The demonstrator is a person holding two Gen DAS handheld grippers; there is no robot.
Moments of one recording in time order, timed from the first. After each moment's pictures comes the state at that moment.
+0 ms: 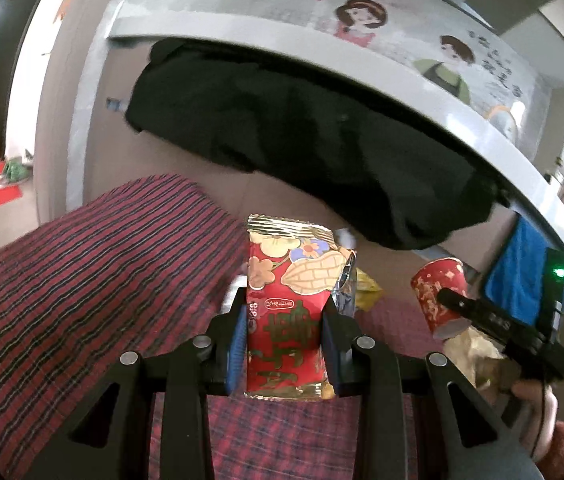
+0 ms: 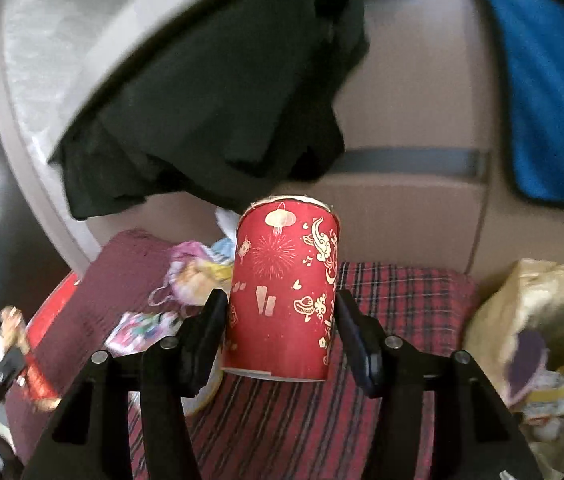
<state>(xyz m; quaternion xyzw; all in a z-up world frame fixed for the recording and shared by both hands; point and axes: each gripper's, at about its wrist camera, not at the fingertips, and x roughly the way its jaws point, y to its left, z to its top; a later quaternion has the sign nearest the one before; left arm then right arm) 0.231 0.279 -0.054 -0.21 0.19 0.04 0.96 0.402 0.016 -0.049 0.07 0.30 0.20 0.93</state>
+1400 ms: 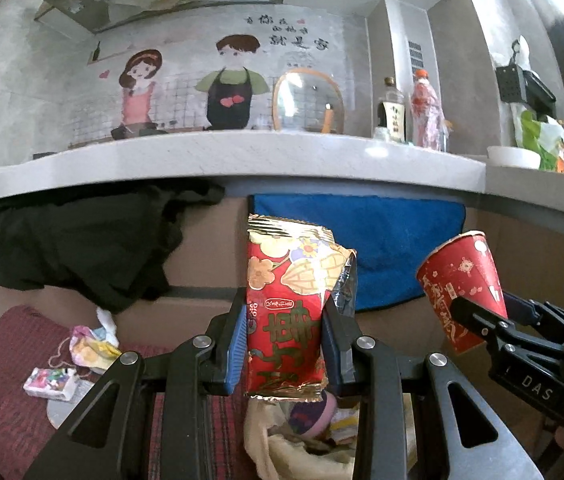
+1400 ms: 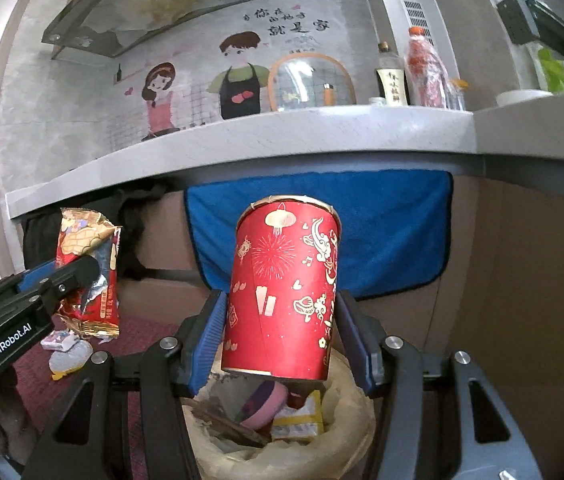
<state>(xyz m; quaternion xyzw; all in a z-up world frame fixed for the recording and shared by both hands) 0.256 -0.059 0.046 -0.01 0.11 -0.10 0.99 0.263 -0.248 0.028 0.04 0.13 0.05 0.99</state>
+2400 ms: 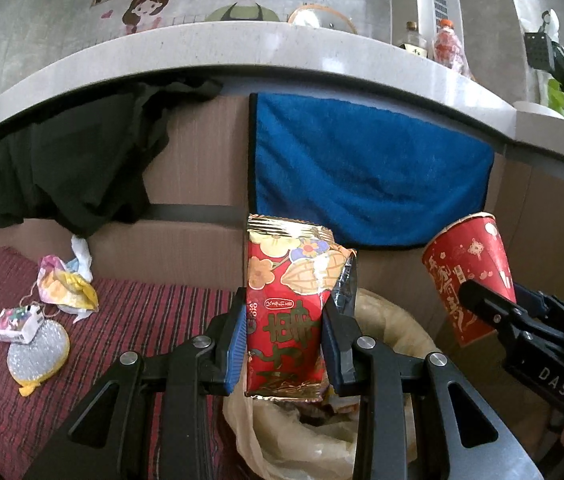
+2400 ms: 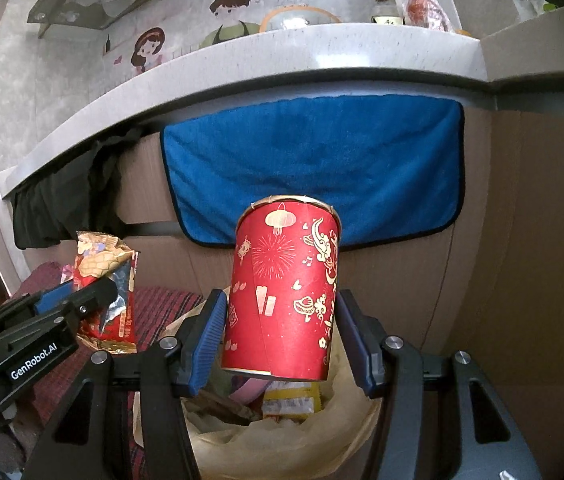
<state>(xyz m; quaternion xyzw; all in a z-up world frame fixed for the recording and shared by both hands) 0.301 -0.067 -0.024 -0.03 0.20 -0.09 0.98 0.298 -0.255 -0.023 0.04 0.19 0.06 0.98</state>
